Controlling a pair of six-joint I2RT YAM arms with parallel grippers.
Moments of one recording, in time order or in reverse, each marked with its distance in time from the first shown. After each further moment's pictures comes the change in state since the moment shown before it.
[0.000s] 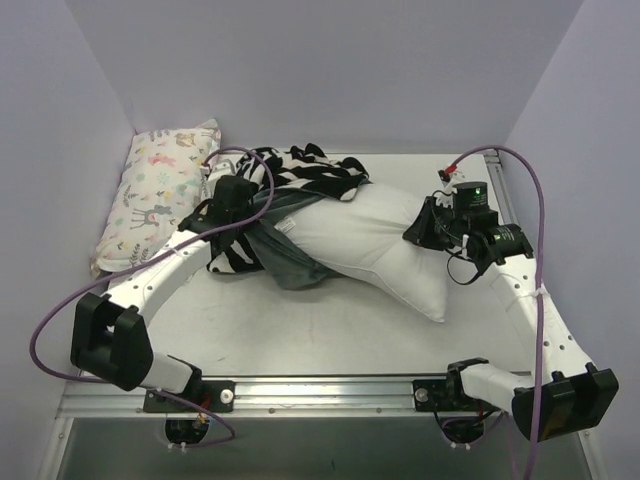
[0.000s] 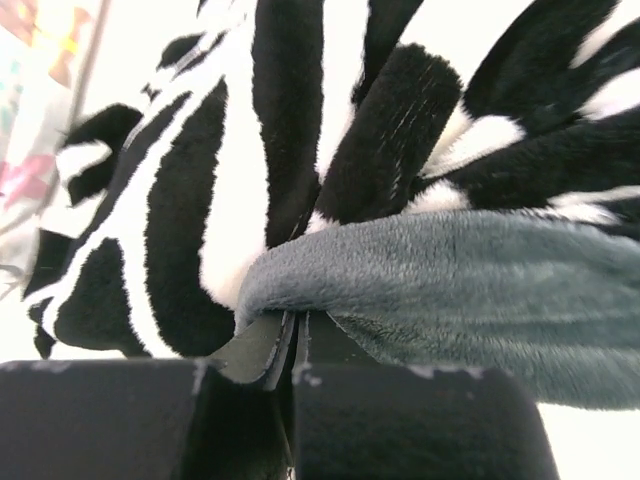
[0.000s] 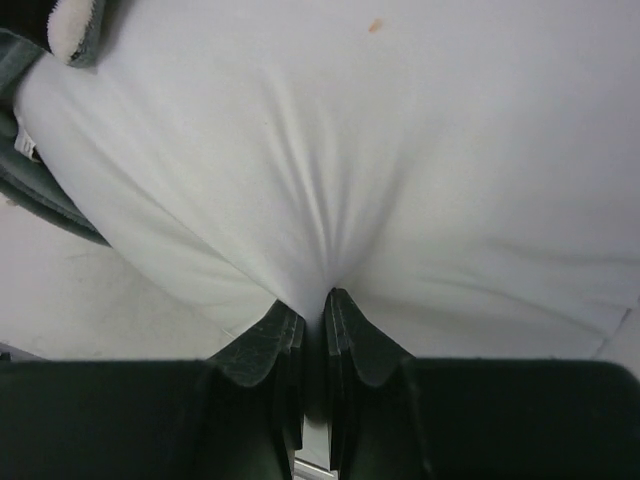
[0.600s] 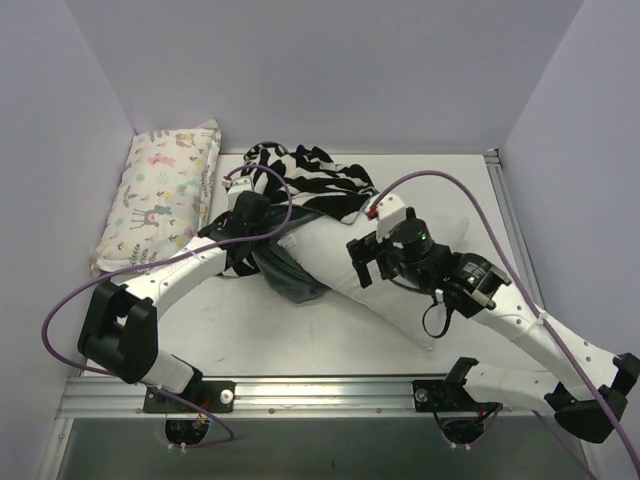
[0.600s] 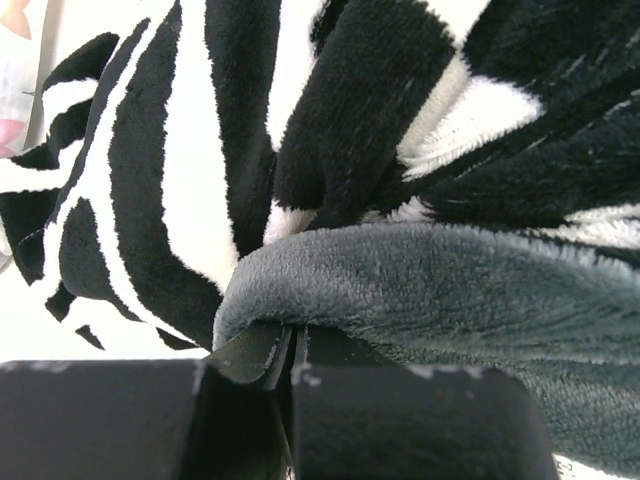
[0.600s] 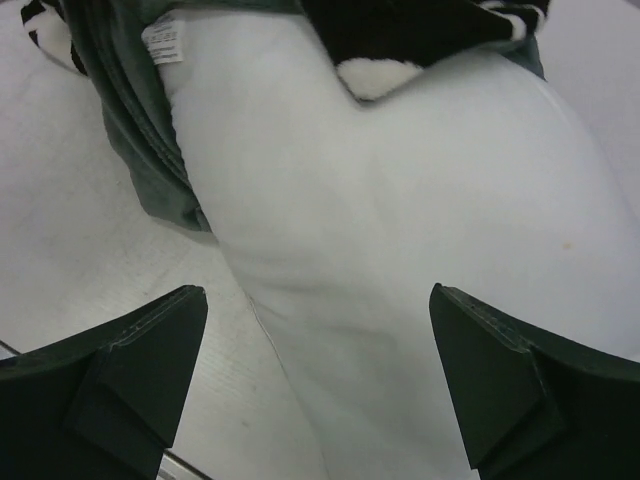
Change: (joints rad) left arm -0.092 0.077 -0.082 0.058 -0.059 0.034; right arm 0.597 -0.095 0.005 0.028 0.453 -0.246
